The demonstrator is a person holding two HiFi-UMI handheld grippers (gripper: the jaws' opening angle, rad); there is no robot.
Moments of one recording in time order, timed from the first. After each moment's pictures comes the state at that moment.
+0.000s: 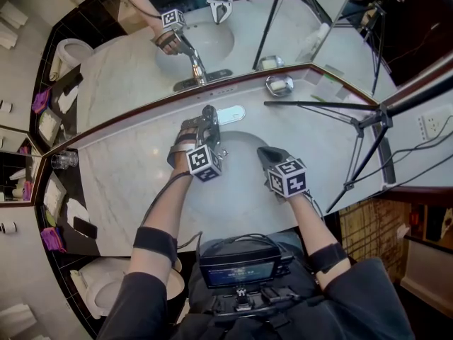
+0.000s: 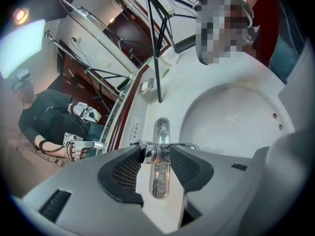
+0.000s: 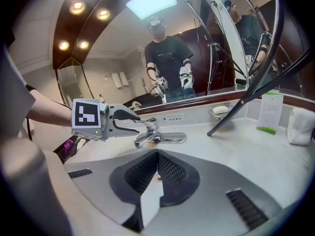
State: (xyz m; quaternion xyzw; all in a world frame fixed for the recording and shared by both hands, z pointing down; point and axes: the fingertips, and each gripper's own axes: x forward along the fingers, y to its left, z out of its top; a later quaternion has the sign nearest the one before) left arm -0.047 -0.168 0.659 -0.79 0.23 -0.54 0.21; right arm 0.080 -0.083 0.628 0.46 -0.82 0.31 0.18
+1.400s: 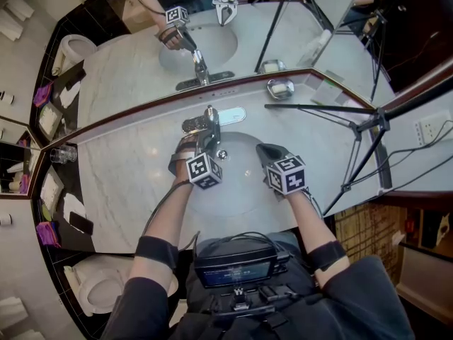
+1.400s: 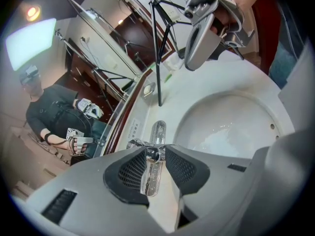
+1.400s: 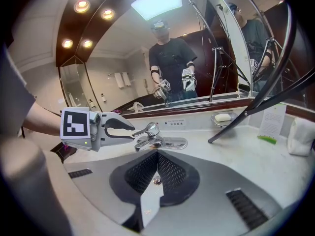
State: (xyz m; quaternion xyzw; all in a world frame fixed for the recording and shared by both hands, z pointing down) left arm -0.050 -0.142 0.648 -0.80 0.26 -0.51 0.19; right arm 0.077 -0.093 0.612 0.45 -0.82 0.29 0.19
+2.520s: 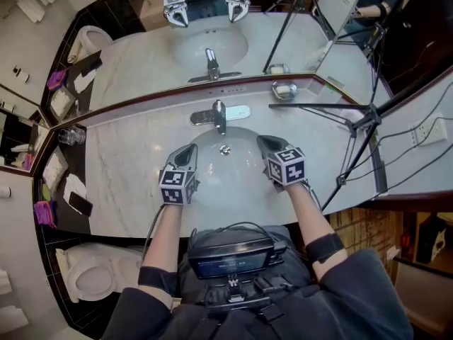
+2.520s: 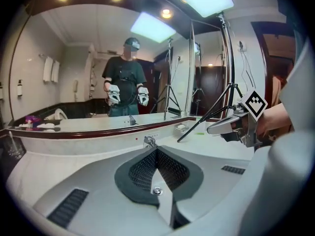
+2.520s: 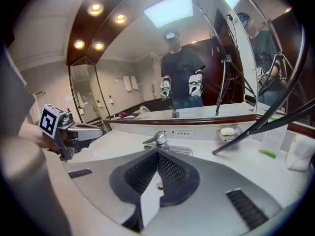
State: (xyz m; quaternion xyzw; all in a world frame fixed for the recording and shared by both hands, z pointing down) left arm -0.141 -0.063 0.550 -0.83 0.50 -0.19 -0.16; right arm 0.066 -0.082 0.570 0.44 -0.85 0.24 0.18
